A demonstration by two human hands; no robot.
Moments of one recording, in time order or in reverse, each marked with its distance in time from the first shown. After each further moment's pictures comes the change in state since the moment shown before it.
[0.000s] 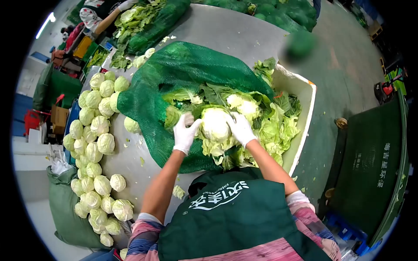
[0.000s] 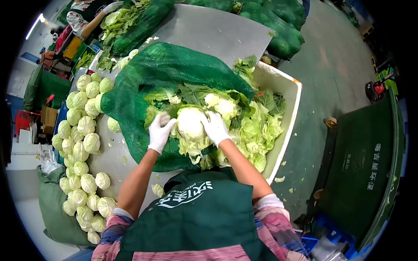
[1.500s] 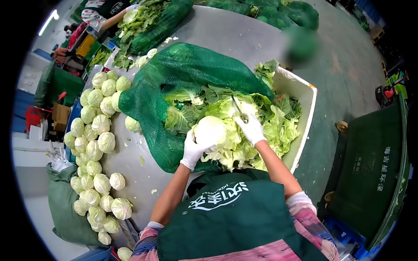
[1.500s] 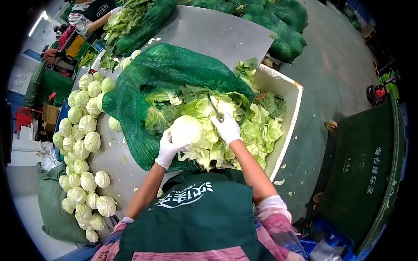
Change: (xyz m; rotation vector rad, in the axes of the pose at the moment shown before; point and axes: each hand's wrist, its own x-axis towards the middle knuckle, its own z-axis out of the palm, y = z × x) left_hand -0.048 -0.020 0.021 -0.448 -0.204 -0.074; right_hand 0.000 0.017 -0.034 -0.172 0.026 0.100
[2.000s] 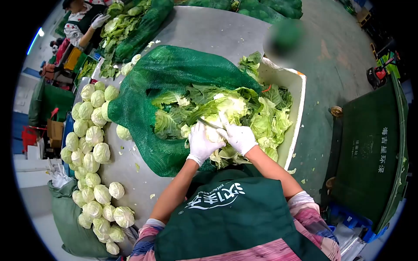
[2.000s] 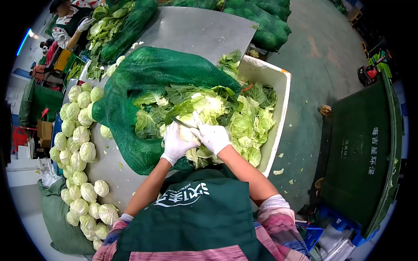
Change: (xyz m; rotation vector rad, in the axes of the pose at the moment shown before) left_hand 0.008 0.017 0.058 1.020 -0.021 0.321; right_hand -0.055 -0.028 -0.020 -0.416 -0.084 -0.391
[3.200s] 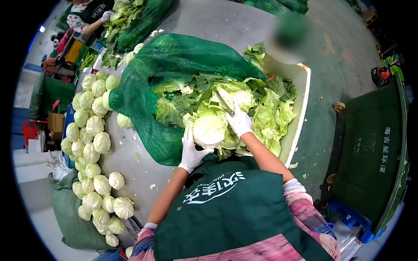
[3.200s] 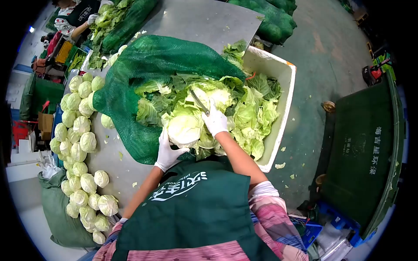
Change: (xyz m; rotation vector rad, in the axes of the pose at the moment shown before) left_hand -0.070 -0.052 -0.006 -0.167 -0.007 -0.023; right_hand 0.030 0.030 0.085 0.355 0.137 0.407
